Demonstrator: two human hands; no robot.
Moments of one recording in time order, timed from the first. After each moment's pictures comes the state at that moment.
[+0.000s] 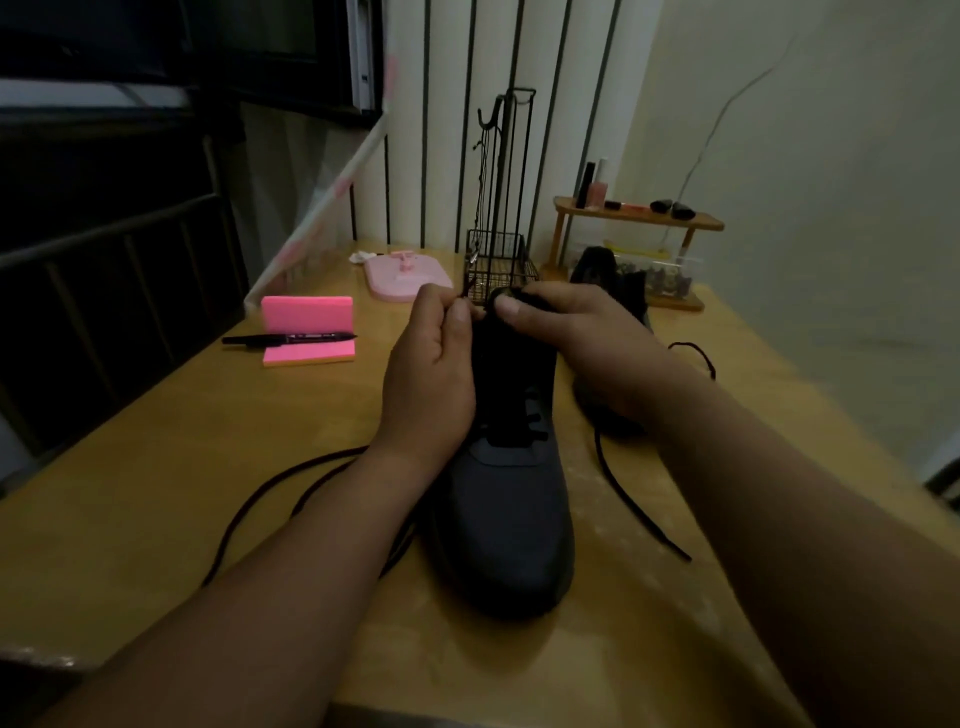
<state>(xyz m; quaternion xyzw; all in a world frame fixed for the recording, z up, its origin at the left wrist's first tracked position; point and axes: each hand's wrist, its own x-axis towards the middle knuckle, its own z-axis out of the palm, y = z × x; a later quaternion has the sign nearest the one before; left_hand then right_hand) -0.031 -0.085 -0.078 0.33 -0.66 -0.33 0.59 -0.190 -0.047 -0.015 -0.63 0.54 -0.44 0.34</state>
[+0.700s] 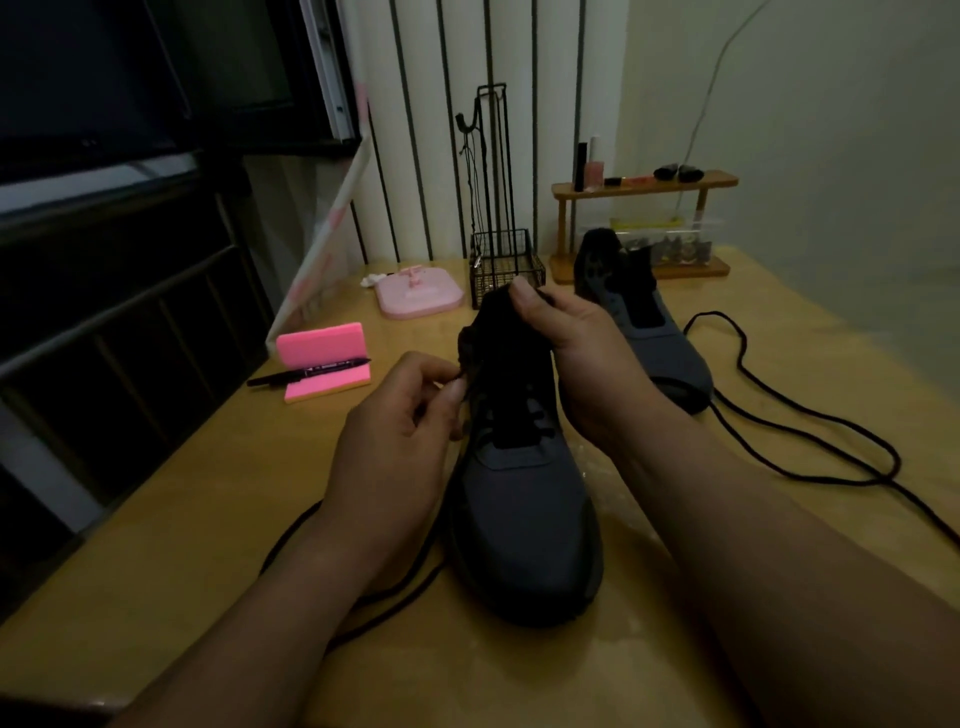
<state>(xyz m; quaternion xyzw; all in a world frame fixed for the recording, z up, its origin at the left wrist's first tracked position) 0.015 -0.049 -0.086 0.35 -0.75 -0.29 0.49 -0.173 -0.056 -0.054 -0.45 0.41 -0.66 0.44</state>
